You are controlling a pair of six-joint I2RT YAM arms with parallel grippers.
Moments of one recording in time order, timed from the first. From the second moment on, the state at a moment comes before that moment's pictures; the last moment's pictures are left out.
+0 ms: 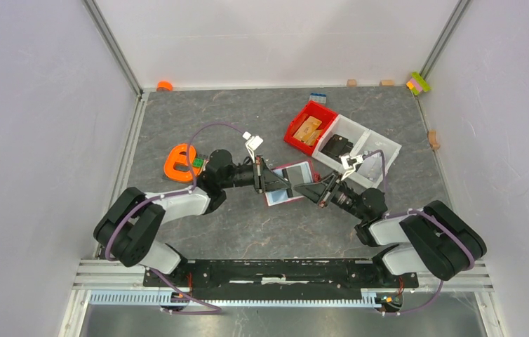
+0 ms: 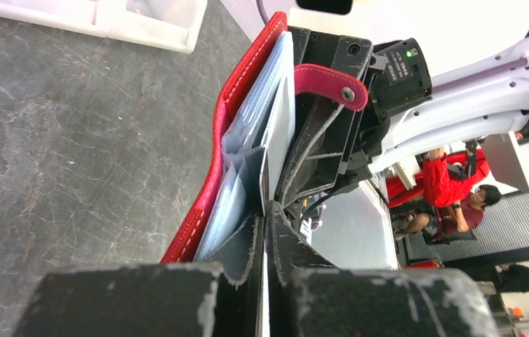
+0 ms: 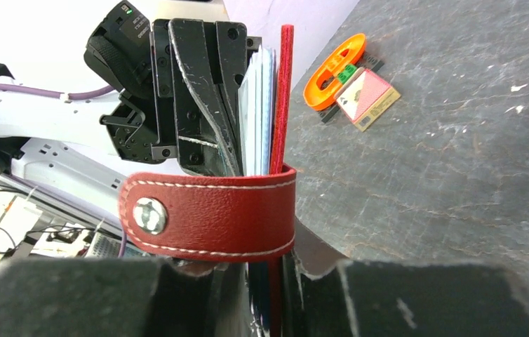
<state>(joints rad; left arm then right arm) -0.63 1.48 0.59 0.82 0.78 -0.82 0.51 1.38 0.11 1.47 -0.52 0.96</state>
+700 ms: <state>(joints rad) -0.53 1.68 0.66 0.53 0.74 -0.80 0.49 1.43 0.21 0.91 -0.35 0.76</state>
